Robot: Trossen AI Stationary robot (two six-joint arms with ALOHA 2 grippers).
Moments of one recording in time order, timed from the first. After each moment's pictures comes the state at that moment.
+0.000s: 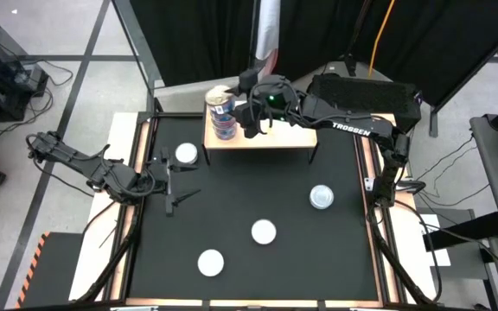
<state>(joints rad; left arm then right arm) -0.43 0.76 0.72 -0.09 -0.57 -0.07 -0.32 1.83 1.84 -0.28 0.10 -1.01</state>
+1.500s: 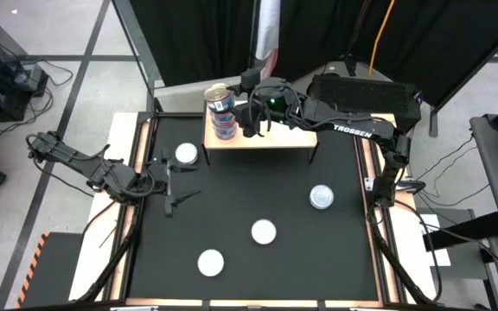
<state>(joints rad) -0.43 0.76 0.72 -0.09 -0.55 -0.07 -0.28 1.82 1.84 -0.26 0.21 -1.02</state>
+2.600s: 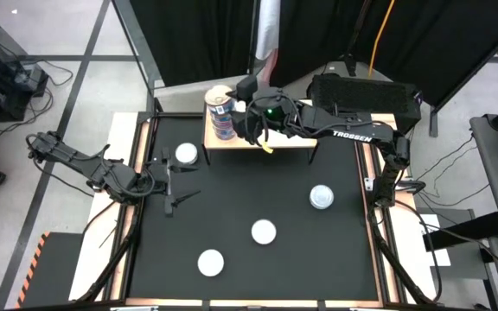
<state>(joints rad) -0.43 0.76 0.72 -0.09 -0.55 -0.07 -0.23 1.82 1.84 -0.29 0.35 -1.17</state>
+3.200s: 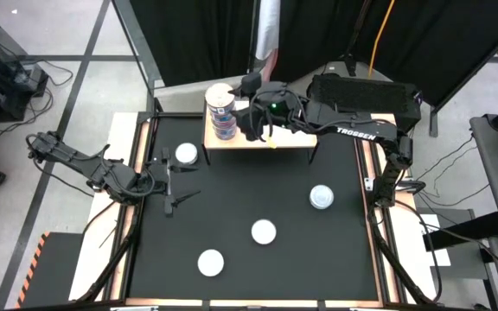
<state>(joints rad) -0.43 0.76 0.72 -0.09 -0.55 -0.07 -0.25 1.80 1.84 -0.31 0.26 -1.05</state>
